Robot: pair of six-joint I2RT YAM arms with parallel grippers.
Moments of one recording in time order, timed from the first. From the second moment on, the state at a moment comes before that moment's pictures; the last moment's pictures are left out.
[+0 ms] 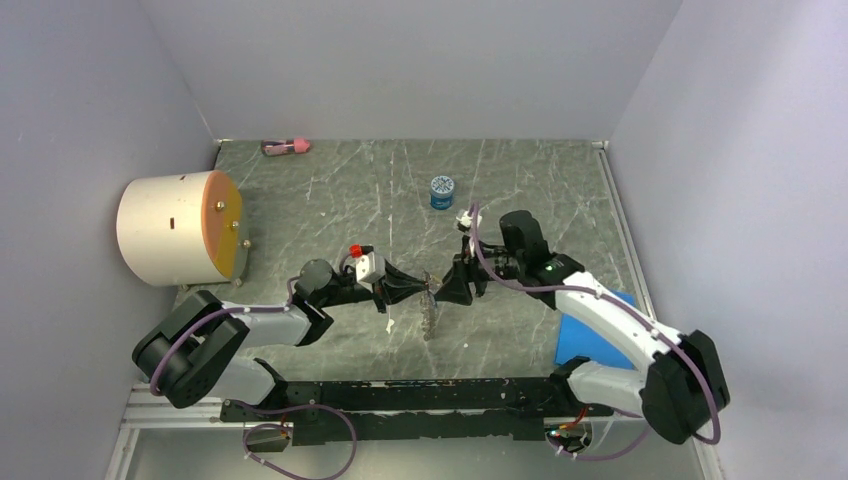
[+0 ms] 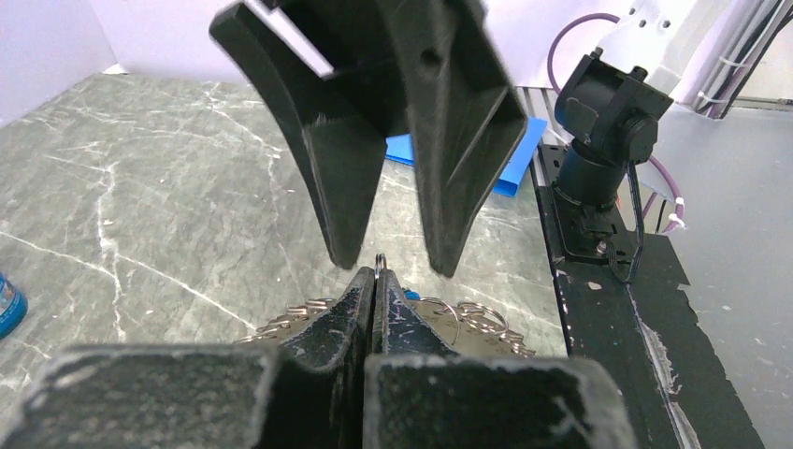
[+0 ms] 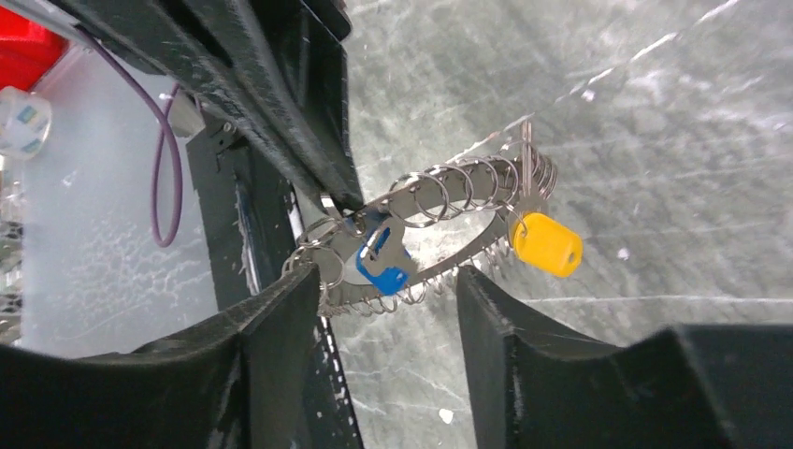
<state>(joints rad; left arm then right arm) -0.69 1.37 0.33 1.23 0.74 -0.14 0.54 1.17 0.74 -0.18 -0.81 0.07</state>
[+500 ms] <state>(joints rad) -0.69 1.37 0.33 1.23 0.75 -0.14 0.54 0.91 0.48 0.22 -0.84 -0.02</state>
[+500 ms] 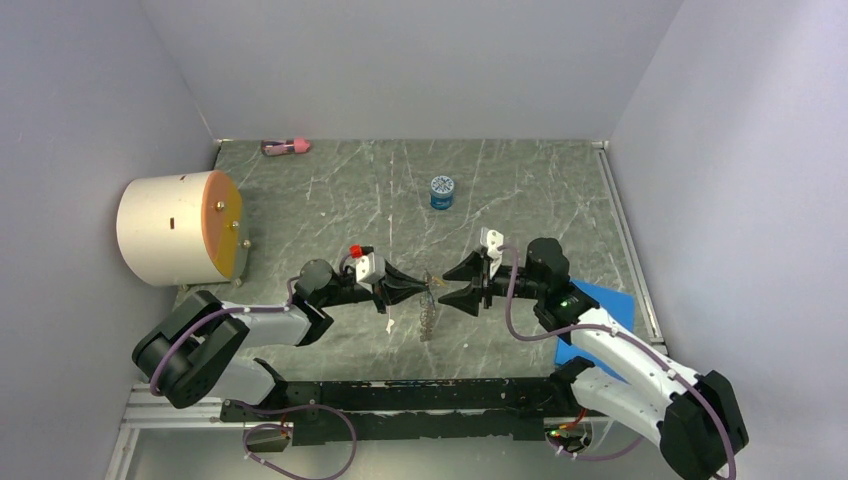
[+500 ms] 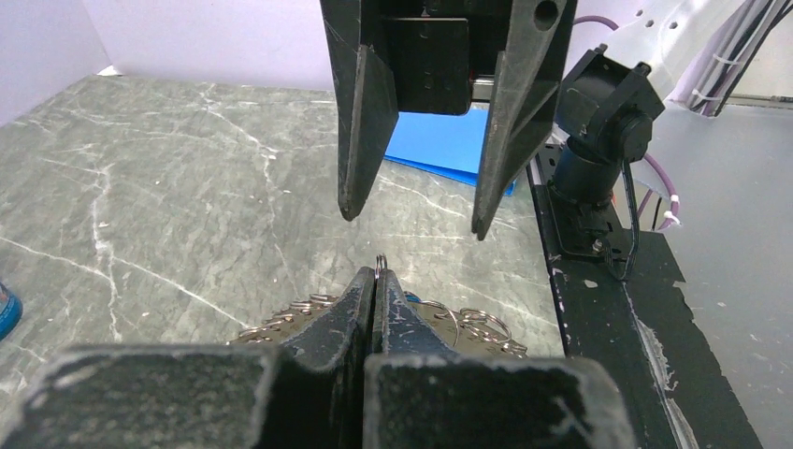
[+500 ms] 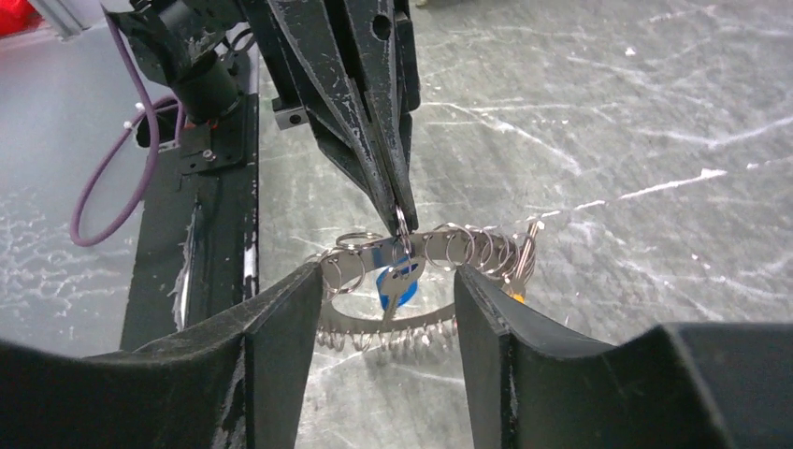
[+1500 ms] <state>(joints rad) -0.69 1.34 0.33 1.23 0.77 -0.14 0.56 1.13 0.48 0.48 -0.98 -0.03</state>
